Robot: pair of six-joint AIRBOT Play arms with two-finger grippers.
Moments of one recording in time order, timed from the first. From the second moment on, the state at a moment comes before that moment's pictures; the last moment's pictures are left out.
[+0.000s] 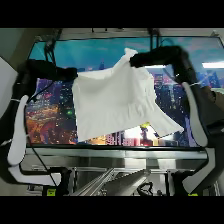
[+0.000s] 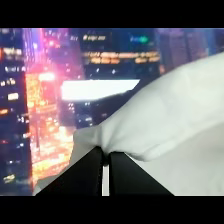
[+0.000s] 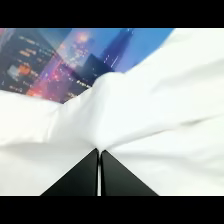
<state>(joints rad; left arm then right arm) -0.03 -1.54 1.50 -1.95 1.00 1.69 0.26 -1.87 1.89 2.25 -0.85 -1.96</state>
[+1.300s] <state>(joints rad) 0.21 -1.28 0.72 -2.10 1.24 1.63 -0.32 -1.74 1.77 2.32 -1.46 -1.91</state>
